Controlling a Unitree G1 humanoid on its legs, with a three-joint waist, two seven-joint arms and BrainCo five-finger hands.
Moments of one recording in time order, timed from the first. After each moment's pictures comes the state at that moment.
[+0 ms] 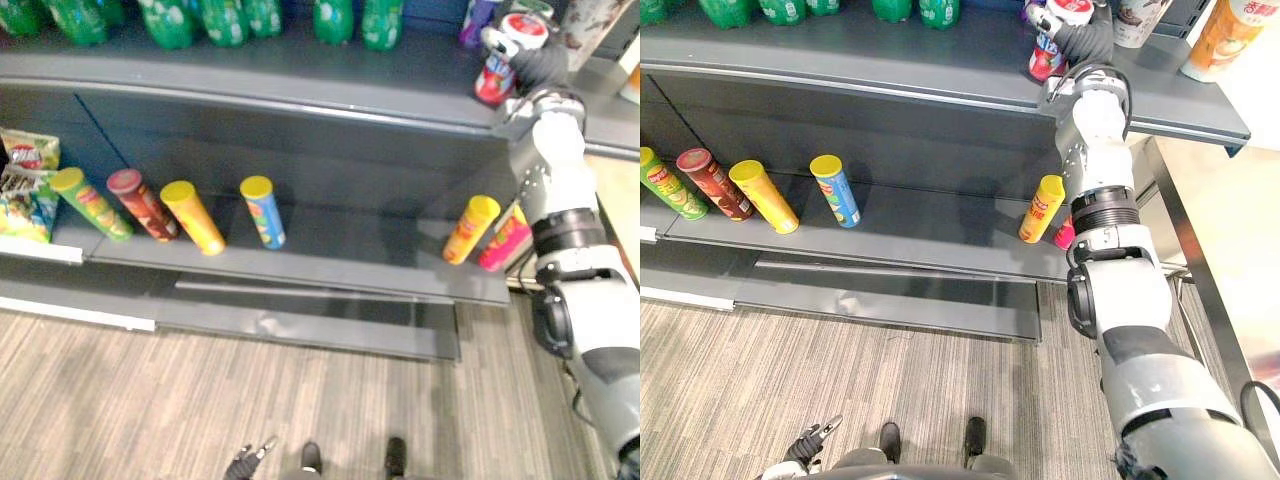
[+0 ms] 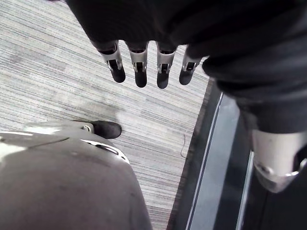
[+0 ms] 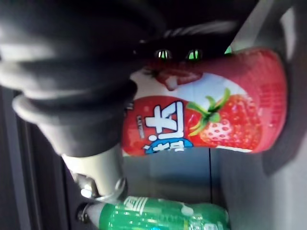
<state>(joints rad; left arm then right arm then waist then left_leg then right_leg) 0.10 0.16 0.11 1.09 -0.15 -0.11 0.00 -1.26 -0.40 -0.07 0.82 0.39 -0.07 -0.11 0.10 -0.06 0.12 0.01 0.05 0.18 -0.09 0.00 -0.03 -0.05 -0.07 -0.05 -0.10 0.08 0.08</state>
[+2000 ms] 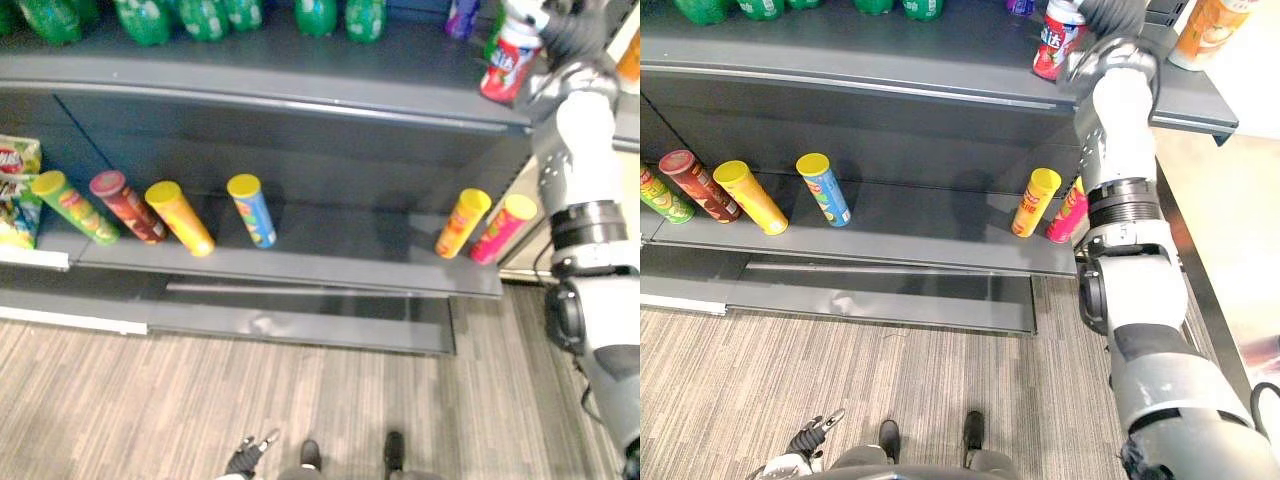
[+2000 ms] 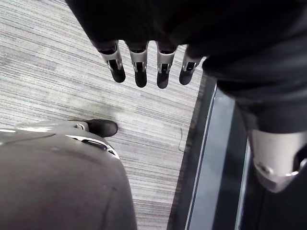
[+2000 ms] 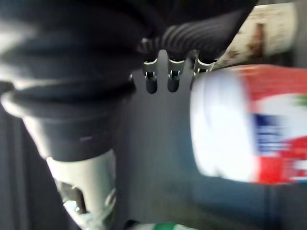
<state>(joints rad) 0.09 0.16 0.12 1.08 -0.14 -0.11 0.00 -1.27 -0.49 -0.05 0.63 0.36 -0.11 -0.12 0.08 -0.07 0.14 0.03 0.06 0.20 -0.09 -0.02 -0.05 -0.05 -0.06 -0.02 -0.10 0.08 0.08</state>
